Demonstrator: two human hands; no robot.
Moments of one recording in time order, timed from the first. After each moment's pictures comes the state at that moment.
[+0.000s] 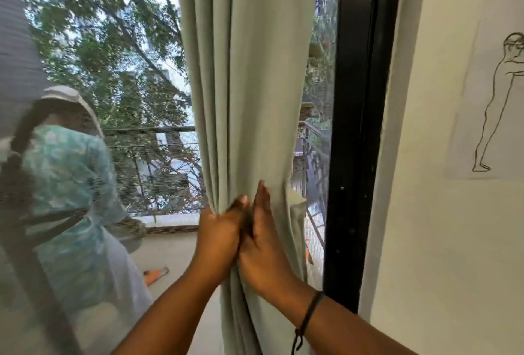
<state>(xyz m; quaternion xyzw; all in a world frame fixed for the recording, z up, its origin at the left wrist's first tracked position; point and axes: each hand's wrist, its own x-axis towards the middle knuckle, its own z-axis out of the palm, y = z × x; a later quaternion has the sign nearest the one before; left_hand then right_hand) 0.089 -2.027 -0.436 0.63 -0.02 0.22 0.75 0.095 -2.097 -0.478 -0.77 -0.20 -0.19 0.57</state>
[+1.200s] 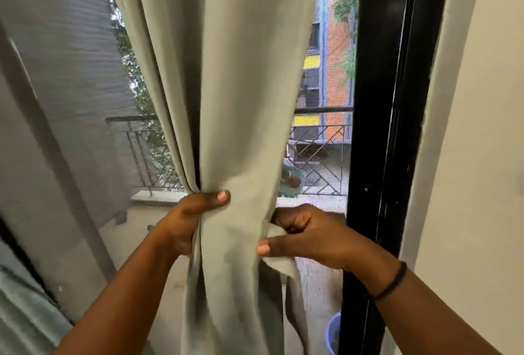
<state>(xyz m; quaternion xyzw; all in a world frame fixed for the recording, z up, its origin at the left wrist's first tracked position) 0.104 -1.998 -0.424 0.60 -0.07 -0.09 0.79 0.137 -2.210 -0.442 -0.71 -0.38 0.16 0.57</state>
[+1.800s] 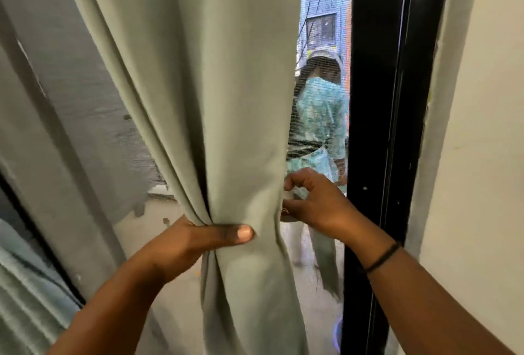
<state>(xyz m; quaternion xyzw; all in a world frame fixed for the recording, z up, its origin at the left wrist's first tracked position) 0.056 -2.042 -0.413 0.73 -0.09 0.06 0.67 0.176 -2.217 -0.437 -0.77 -0.29 -0.01 0.57</state>
